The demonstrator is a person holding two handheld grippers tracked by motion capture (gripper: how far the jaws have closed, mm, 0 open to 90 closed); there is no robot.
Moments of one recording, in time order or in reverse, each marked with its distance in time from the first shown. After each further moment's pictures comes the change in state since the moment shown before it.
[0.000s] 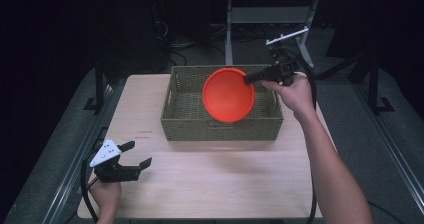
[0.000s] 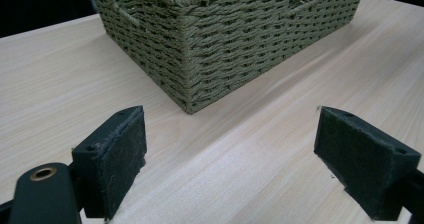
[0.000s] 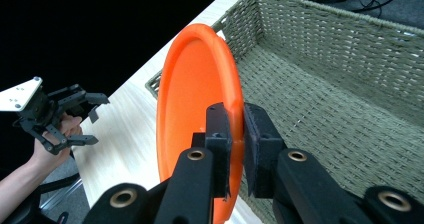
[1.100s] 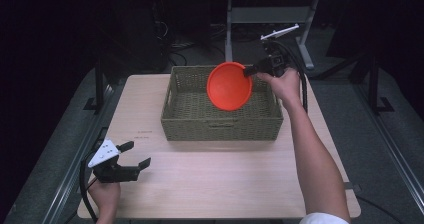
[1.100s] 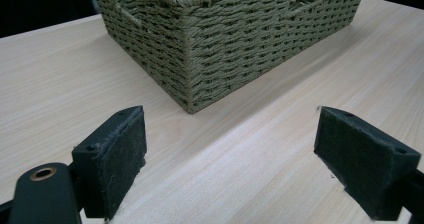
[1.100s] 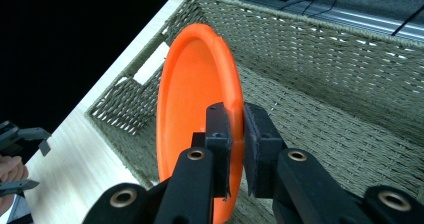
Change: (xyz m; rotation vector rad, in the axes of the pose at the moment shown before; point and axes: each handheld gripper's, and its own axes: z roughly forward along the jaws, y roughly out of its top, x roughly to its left) left arm 0.001 -0.001 -0.002 -0.006 -0.001 -0.004; right arm -0.042 0.020 0.033 0.011 -0.118 0.109
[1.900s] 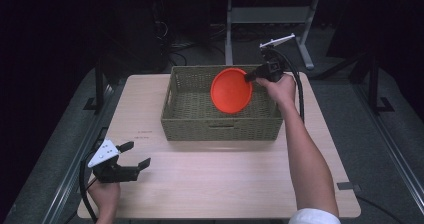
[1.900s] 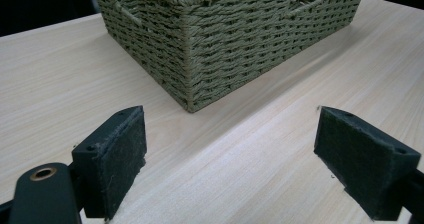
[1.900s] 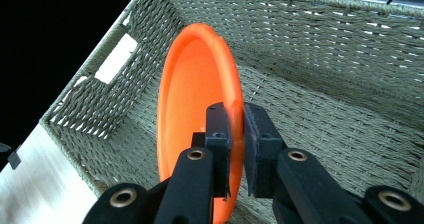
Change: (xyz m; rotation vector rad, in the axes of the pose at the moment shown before) left arm 0.001 -0.001 0.000 0.004 0.000 -0.002; right arm -0.026 -0.010 0.028 0.026 -0.044 0.071
